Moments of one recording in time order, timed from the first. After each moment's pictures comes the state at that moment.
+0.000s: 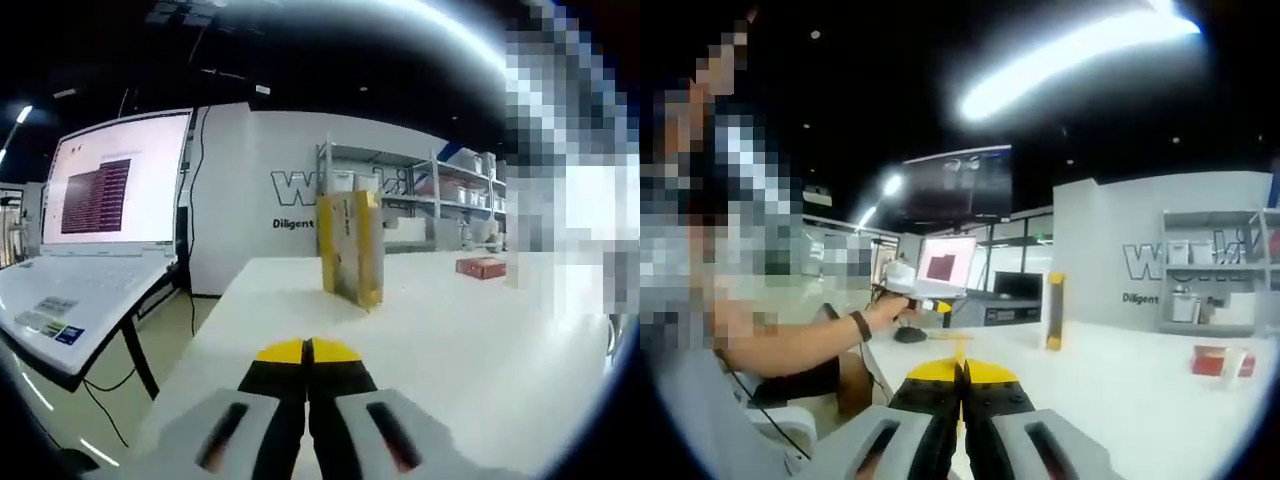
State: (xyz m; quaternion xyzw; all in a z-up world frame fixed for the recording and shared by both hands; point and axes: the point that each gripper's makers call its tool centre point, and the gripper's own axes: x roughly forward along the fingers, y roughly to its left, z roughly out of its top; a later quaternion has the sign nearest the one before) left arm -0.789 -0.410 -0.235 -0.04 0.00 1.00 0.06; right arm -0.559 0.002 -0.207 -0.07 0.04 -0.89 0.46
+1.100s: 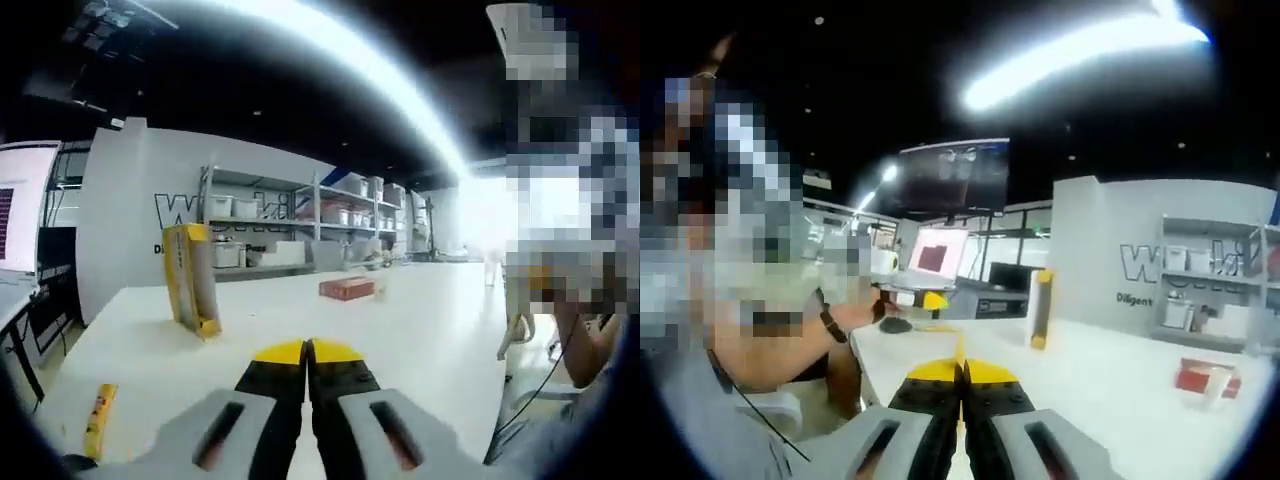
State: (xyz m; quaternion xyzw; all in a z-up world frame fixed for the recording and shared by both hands) left arm -0.723 -0.228 -0.206 0.02 0.01 0.95 0.32; right arm -0.582 0.018 -0.191 -0.06 0.08 -0.89 0.45
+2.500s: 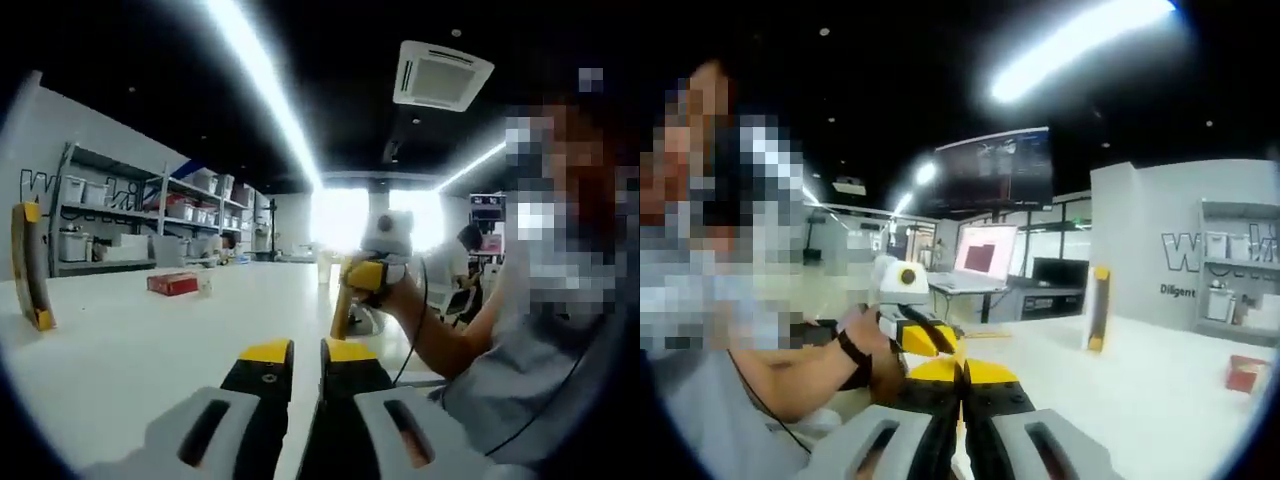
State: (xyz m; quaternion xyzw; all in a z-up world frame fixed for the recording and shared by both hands) left arm -0.572 -0.126 -0.220 0.01 -0.01 0.78 0.63; right arm -0.550 -0.053 -0.193 -0.03 0.06 -0.84 0.53
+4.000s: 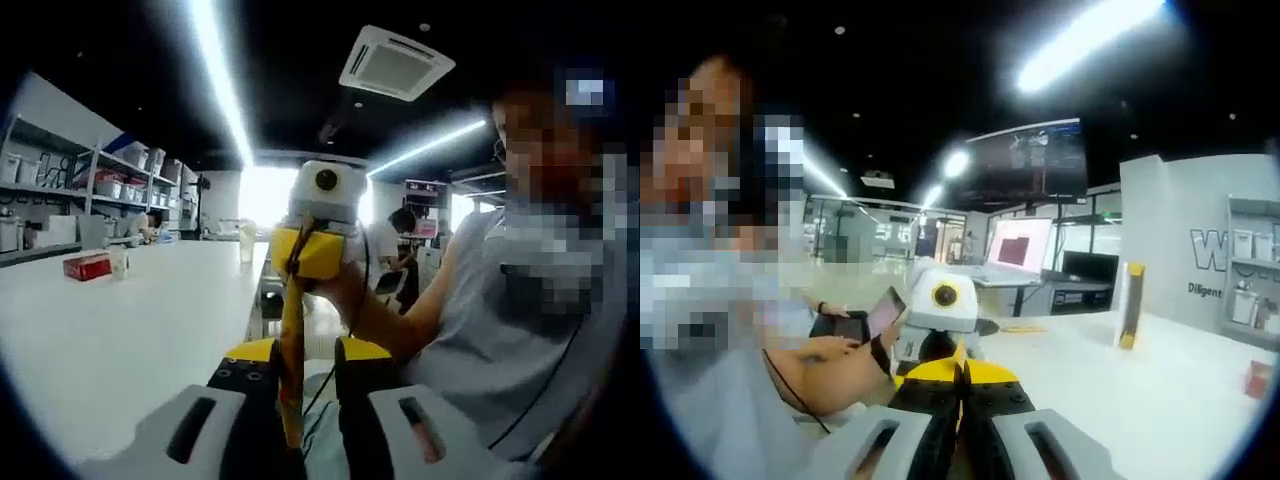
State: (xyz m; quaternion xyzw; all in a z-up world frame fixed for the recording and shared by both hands) left arm -0.512 -0.048 -0.254 -0.04 0.01 0.66 0.75; right arm -0.525 -0.070 -0.201 -0.01 0.07 -0.80 0.59
